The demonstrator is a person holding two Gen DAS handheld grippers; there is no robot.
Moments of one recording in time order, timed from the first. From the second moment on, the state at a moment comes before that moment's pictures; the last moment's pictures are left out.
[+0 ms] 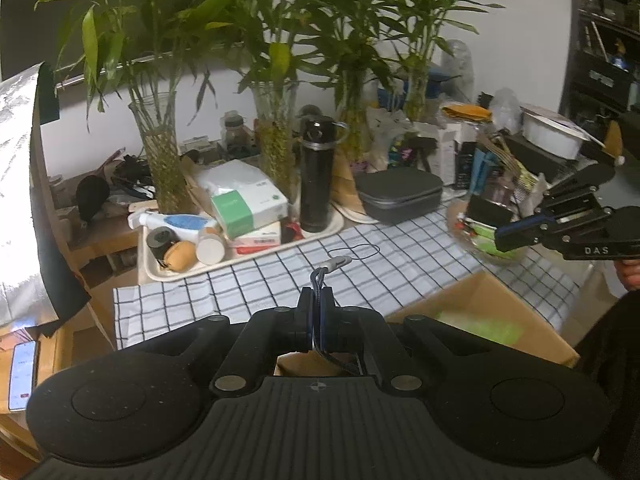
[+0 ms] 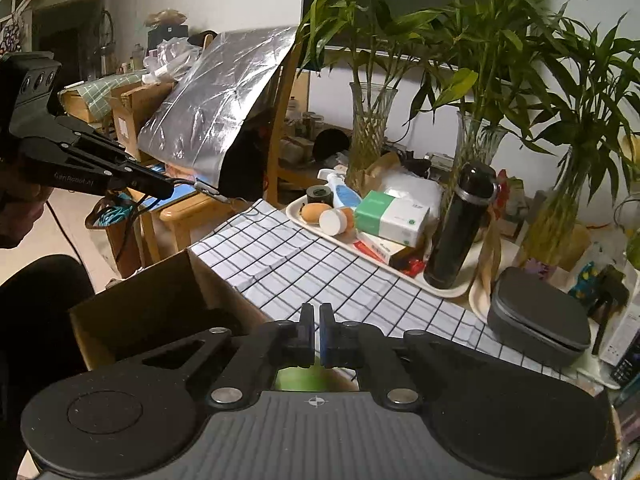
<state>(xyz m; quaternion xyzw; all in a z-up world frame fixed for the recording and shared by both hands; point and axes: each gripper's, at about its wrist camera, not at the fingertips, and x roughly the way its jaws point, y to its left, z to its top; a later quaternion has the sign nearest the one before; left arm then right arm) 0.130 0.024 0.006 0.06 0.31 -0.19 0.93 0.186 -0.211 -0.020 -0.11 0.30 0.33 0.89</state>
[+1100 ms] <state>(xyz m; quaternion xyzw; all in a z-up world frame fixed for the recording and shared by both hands) 0.095 0.014 -0.008 0.05 0.33 -0.22 0.92 0.130 -0.214 -0.040 -0.10 0.34 0.34 0.87</state>
